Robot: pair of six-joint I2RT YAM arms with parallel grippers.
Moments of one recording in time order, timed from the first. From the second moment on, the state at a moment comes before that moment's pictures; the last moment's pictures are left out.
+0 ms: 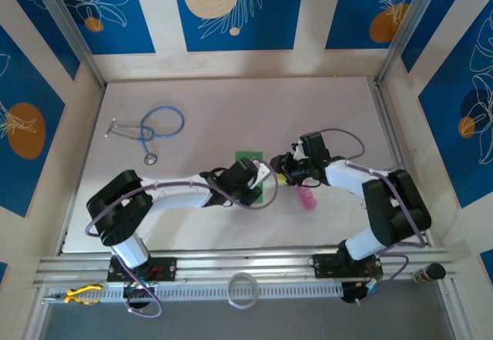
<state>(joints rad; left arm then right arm) -0.95 1.67 0.92 -0.13 0.02 -0.15 0.34 1.48 0.67 -0.11 -0.59 0.94</state>
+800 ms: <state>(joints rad) -0.83 1.67 0.92 -0.04 0.31 -0.37 0.58 1.48 0.58 -0.10 -0.42 0.96</state>
